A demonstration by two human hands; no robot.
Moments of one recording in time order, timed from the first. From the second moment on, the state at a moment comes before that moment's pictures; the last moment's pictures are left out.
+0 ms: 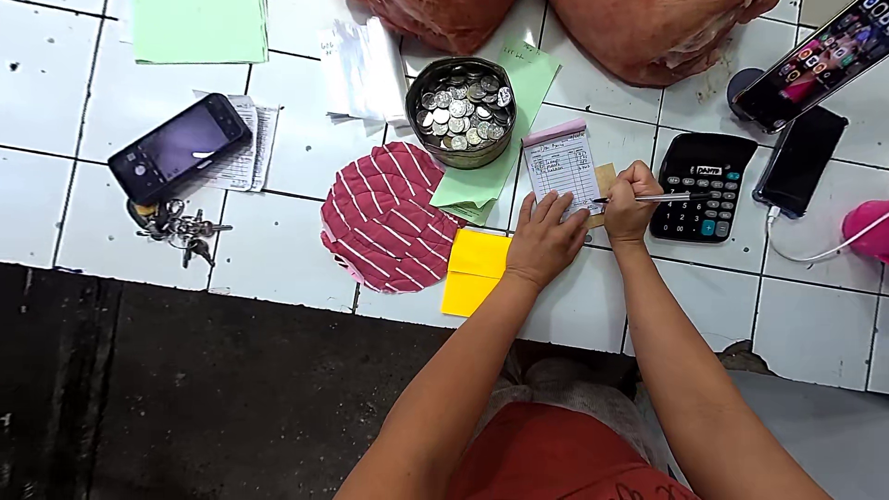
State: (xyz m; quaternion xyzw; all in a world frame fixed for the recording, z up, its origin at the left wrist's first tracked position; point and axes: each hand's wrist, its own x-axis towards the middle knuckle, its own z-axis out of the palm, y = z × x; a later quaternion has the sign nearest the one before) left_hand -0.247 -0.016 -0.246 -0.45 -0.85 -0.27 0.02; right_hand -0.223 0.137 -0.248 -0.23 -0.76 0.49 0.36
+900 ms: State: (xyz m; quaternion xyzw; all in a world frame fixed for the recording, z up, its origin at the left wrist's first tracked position) left_hand -0.246 -0.017 -0.243 -0.45 -0.85 -0.29 0.01; right_hand -0.224 0.138 -0.246 -0.28 -0.76 0.45 0.37
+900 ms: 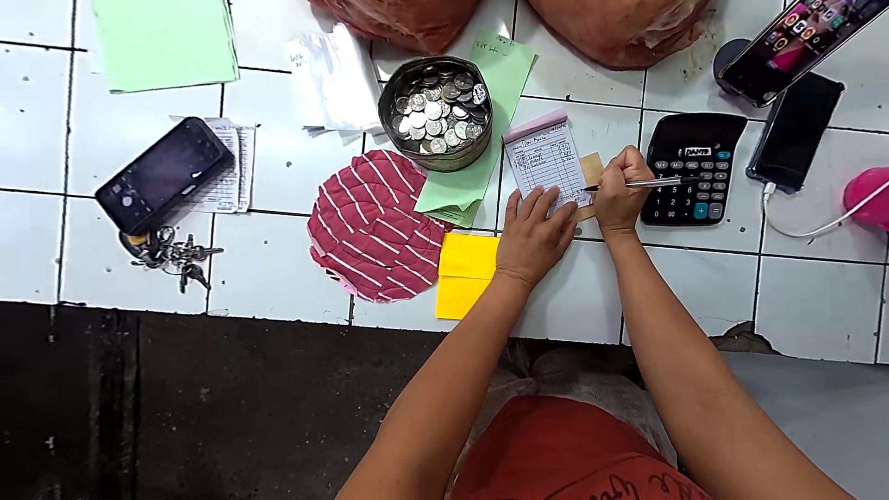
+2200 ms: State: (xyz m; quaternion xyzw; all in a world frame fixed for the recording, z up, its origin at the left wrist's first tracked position) left_hand -0.247 -0.016 -0.243 -0.45 -0.85 -0.28 0.02; right_hand -0.223 0.134 -0.244 -0.22 -0.78 0.49 0.32
